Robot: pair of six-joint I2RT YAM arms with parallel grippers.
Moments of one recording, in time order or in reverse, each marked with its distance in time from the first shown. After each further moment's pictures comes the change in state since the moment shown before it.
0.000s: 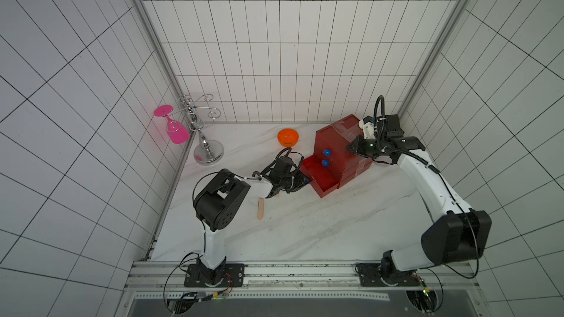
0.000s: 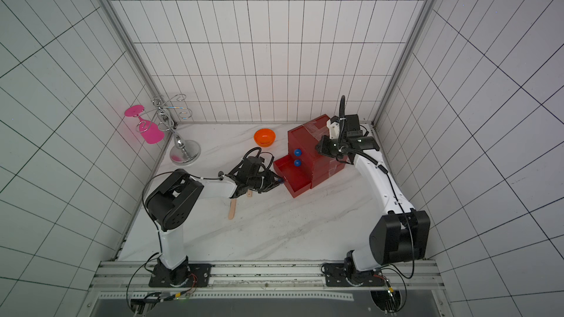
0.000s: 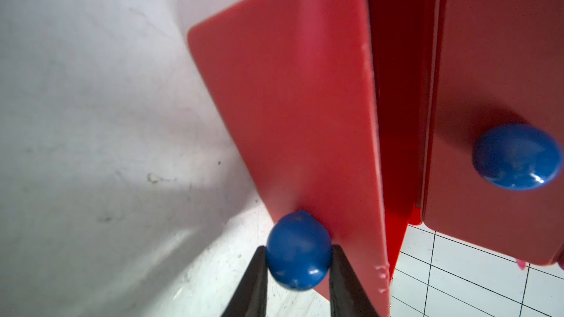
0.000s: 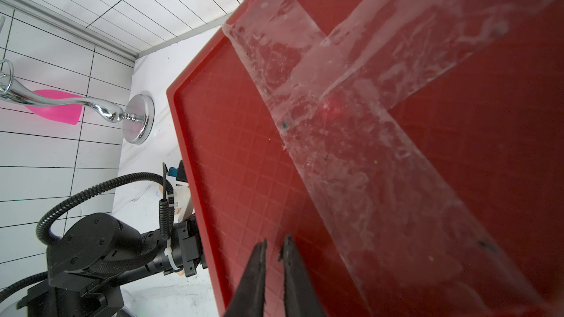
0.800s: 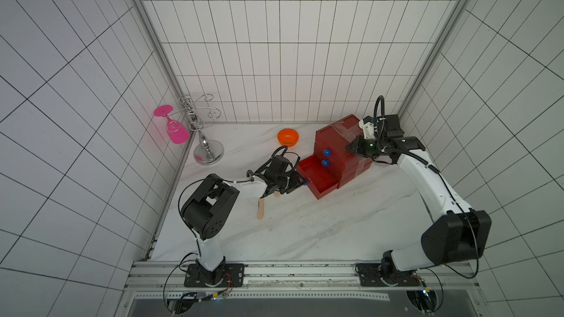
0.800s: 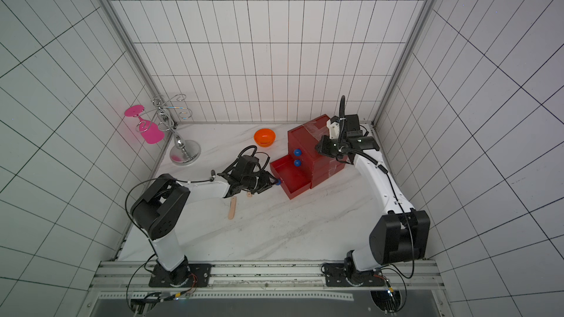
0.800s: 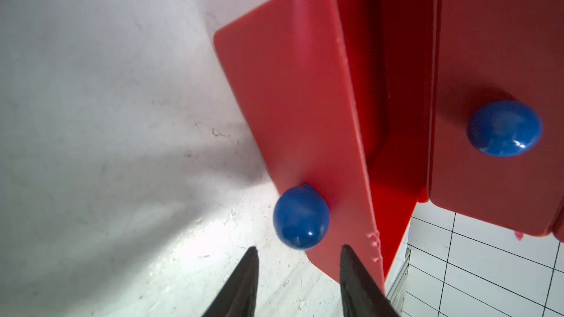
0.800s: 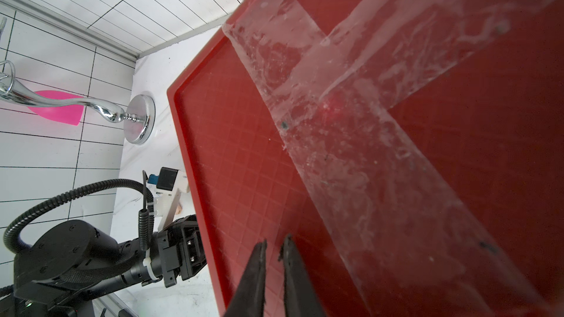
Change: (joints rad) left arm 0.016 -0.130 -0.025 -0.183 -0.023 0.061; right arm 0.000 0.001 0.000 0.001 -0.003 0.005
